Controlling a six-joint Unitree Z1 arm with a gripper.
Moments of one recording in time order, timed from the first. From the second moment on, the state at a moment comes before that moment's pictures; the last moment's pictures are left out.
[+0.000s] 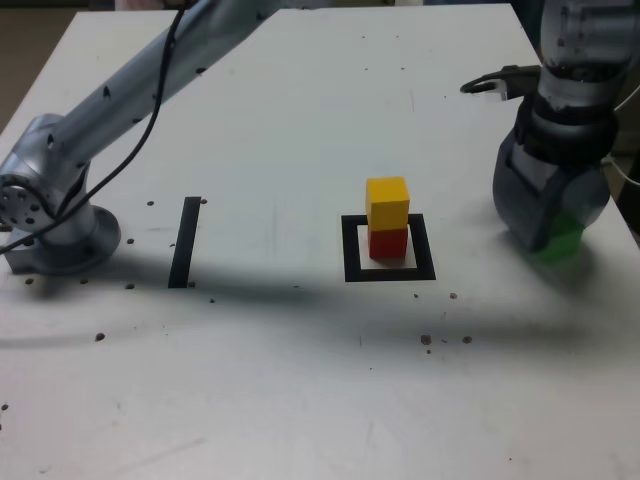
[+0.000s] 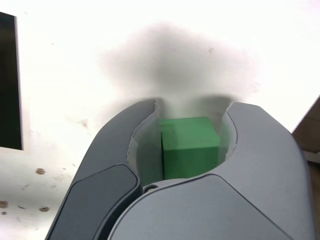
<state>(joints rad) -0.07 2.48 -2.31 1.35 0.12 -0.44</state>
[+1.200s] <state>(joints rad) -0.09 2.01 -1.91 1.53 0.11 -0.11</state>
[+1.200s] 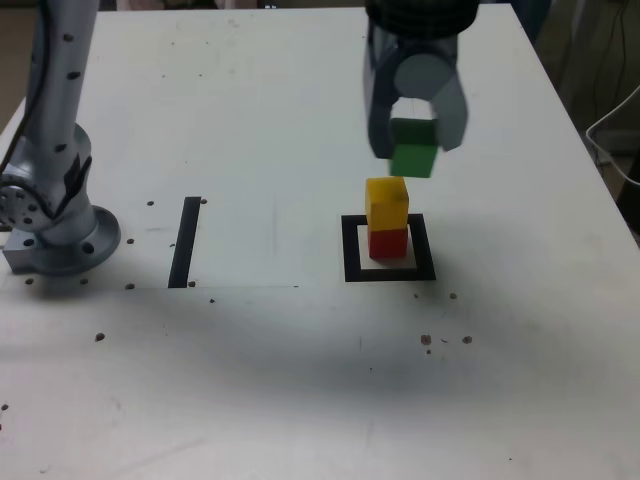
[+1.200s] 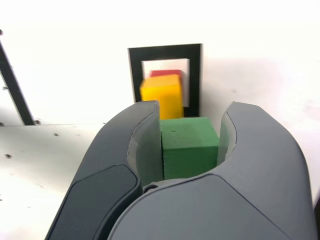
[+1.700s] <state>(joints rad) -0.01 1.93 -1.70 1.40 0.04 -0.08</state>
